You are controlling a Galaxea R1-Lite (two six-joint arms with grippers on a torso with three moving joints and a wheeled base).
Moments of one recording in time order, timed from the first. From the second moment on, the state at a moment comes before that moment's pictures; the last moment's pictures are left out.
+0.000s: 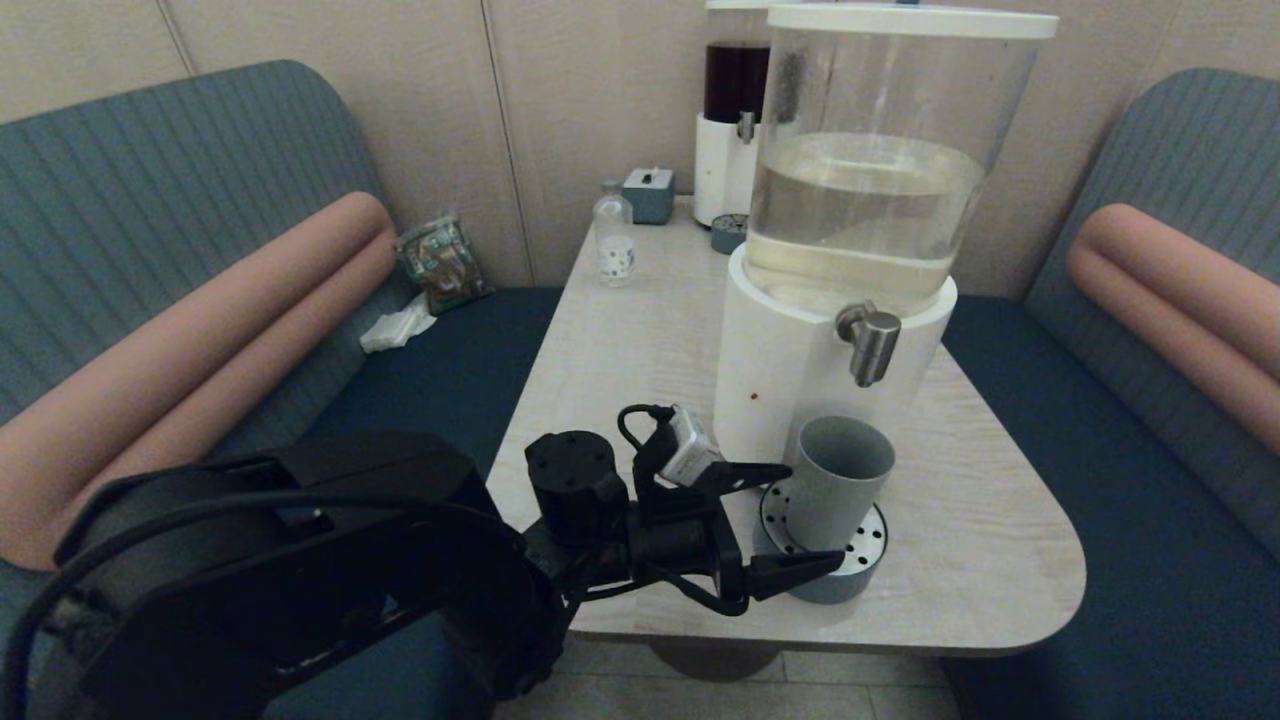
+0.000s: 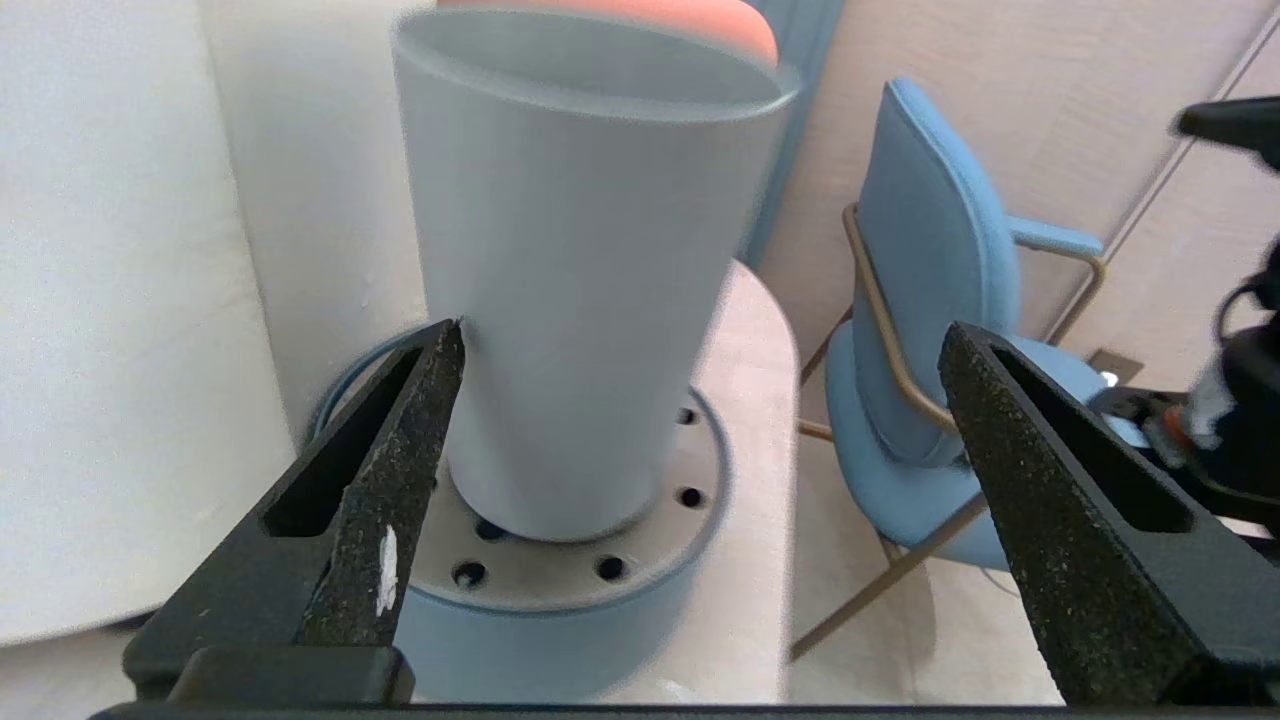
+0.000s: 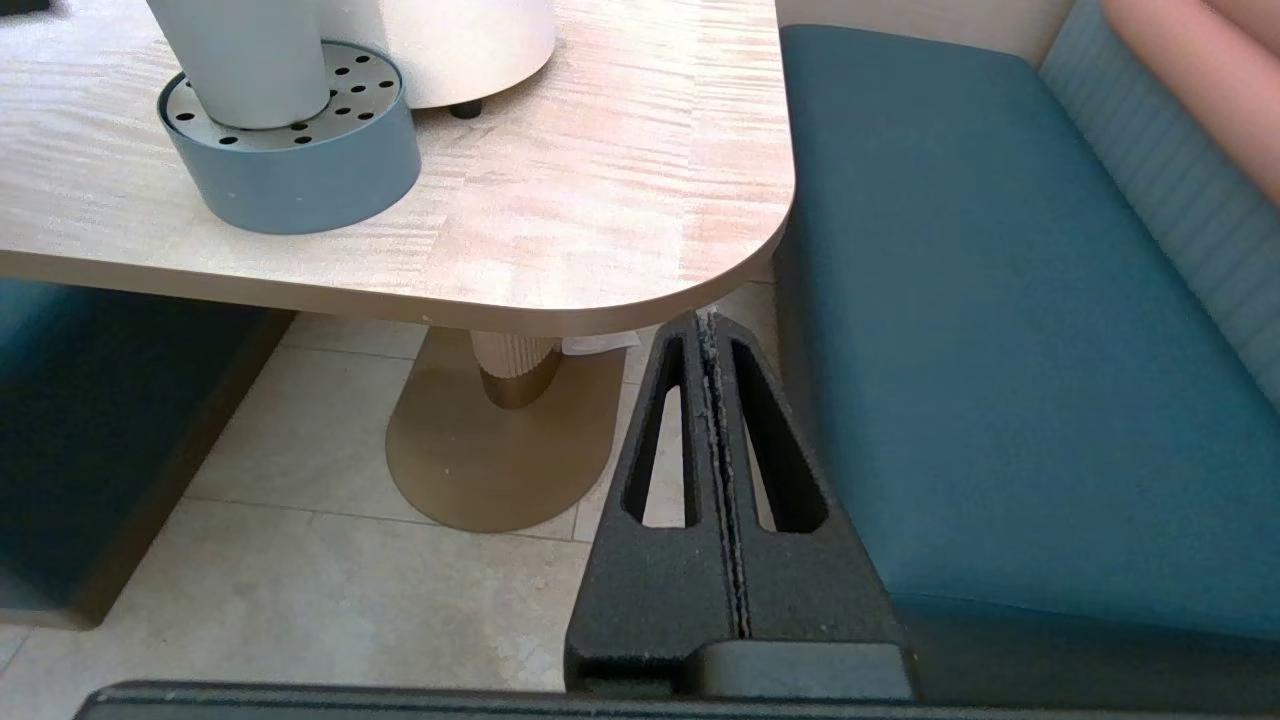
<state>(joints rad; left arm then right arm) -0.67 2.31 -0.93 -1.52 -0.74 -0.11 0.00 0.00 -0.01 0.01 -0.01 -0.03</state>
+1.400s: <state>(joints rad) 0.05 0.84 -0.24 -1.38 -0.34 -0.35 0.00 0.00 0.00 0.00 -0.01 0.00</state>
